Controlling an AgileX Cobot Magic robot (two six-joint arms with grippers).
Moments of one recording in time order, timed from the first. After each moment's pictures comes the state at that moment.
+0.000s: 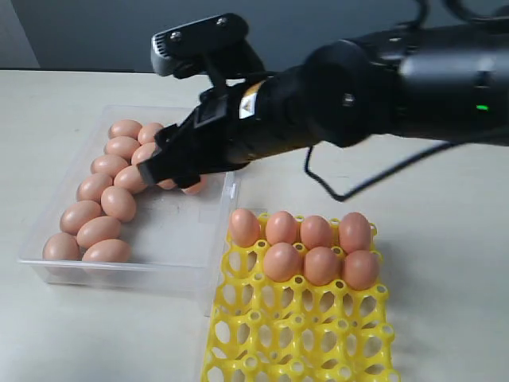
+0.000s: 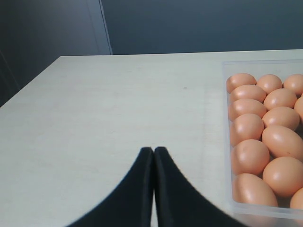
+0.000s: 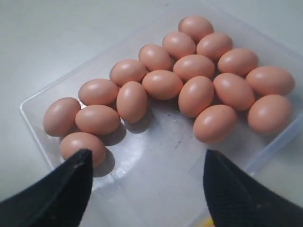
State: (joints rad) left arm 0.28 0.00 0.00 0.00 0.32 0.06; right arm 0.85 1.68 -1.16 0.25 0.30 -0.10
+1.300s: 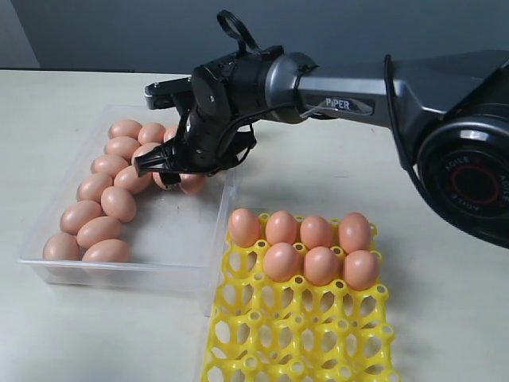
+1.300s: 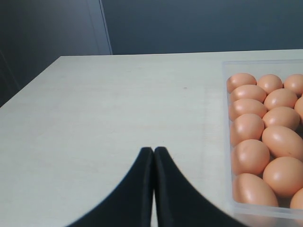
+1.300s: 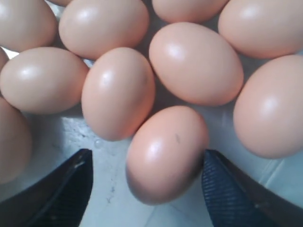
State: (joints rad) left arm 0.28 0.00 0.00 0.00 0.32 0.06; right arm 0.76 2.29 -1.78 0.06 0.68 0.22
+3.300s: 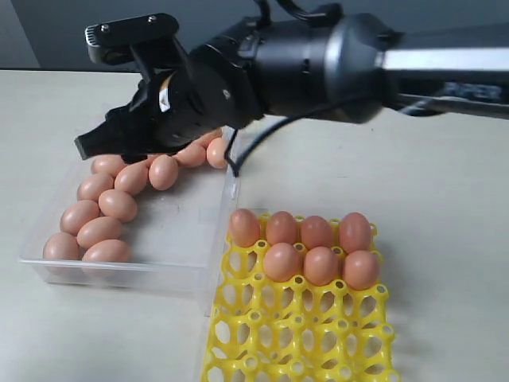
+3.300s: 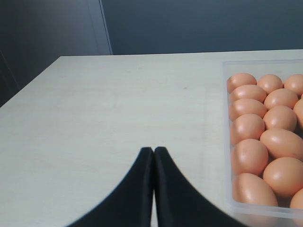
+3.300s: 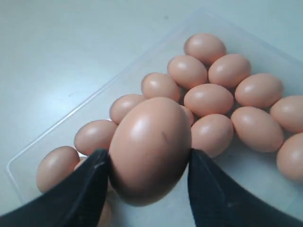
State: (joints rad) left arm 0.28 0.00 0.00 0.00 0.32 0.06; right arm 0.89 1.91 -1.45 0.00 0.35 0.21
